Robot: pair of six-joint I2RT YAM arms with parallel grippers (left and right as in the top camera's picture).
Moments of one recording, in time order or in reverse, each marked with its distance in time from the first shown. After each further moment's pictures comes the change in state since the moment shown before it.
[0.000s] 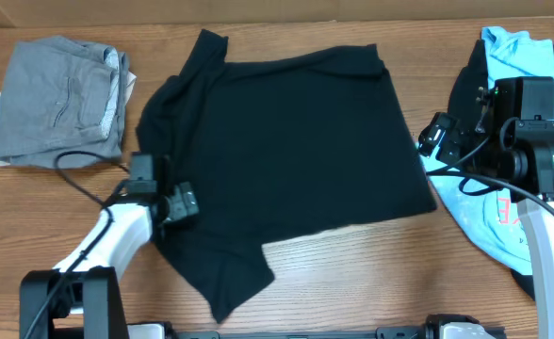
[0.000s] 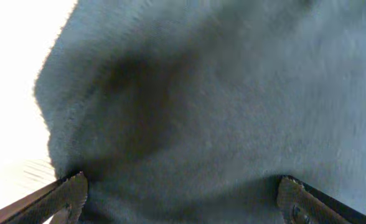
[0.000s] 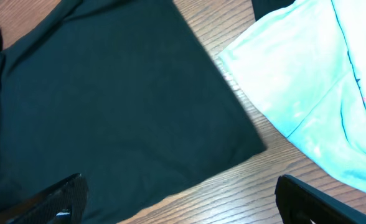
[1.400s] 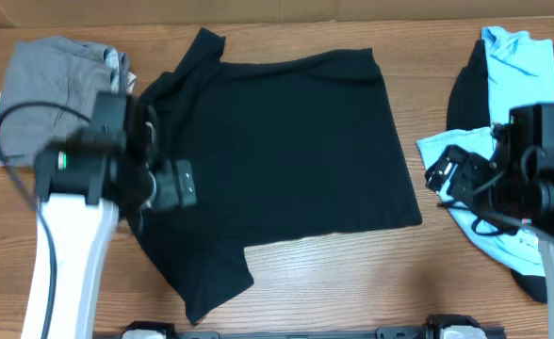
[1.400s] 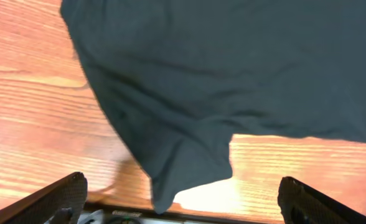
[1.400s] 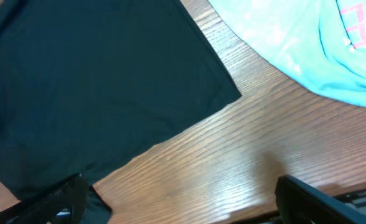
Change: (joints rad) left arm -0.177 -0.246 0.769 -1.119 0.151 -0.058; right arm 0.000 -0.123 0.068 -0.309 -0.028 0.079
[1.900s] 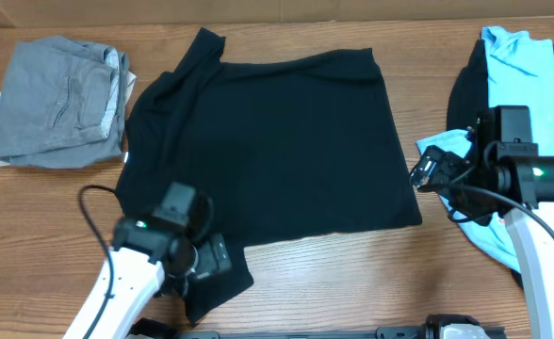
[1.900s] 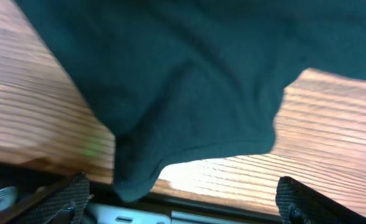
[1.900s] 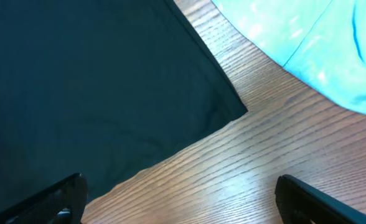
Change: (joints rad) left arm -0.225 -0.157 -0.668 0.277 0.062 -0.332; right arm 0.000 0.079 -0.260 0.258 0.000 0.018
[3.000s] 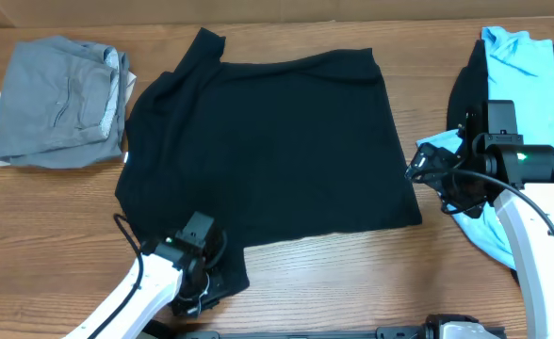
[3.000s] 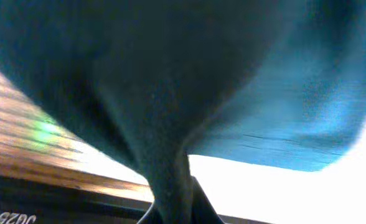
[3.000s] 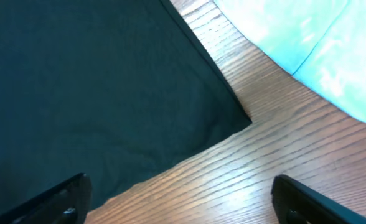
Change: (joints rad) left arm -0.082 0.078 -0.243 0.191 0.113 -0.132; right arm 0.000 0.071 -0.035 0.079 0.000 0.003
